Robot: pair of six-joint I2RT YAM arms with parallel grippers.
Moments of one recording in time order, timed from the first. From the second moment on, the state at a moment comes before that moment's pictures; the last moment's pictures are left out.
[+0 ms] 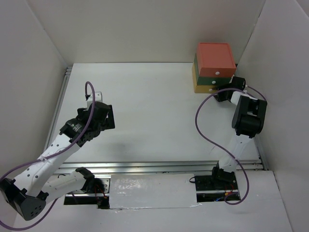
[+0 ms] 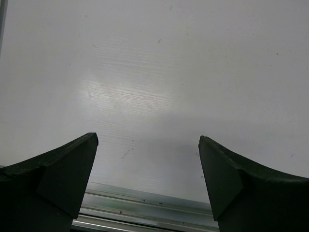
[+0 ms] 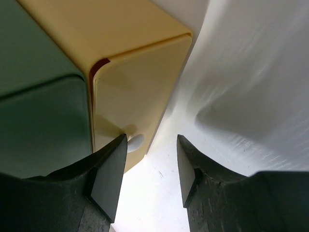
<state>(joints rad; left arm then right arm) -0.56 0.97 1.01 -0.89 -0.57 -0.53 -0.30 2.05 1.31 -0.01 -0.22 1.15</state>
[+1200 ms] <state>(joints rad) -0.56 0.97 1.01 -0.89 -0.57 -0.53 -0.34 2.04 1.42 -0.13 -0.12 1.07</state>
